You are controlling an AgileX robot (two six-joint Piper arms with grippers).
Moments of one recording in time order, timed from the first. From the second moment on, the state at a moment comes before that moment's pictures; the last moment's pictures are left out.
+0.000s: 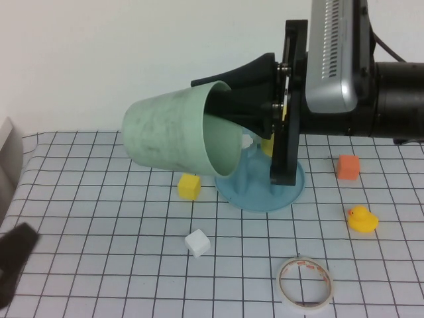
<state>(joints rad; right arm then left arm) 0.49 1.51 -1.19 1.70 0.87 -2.19 -0.10 0.44 -0.32 -1.25 0.27 0.40</state>
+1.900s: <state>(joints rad) 0.97 1.51 -1.17 1.73 0.32 -2.80 -0.10 0.44 -0.32 -1.70 0.47 0.10</state>
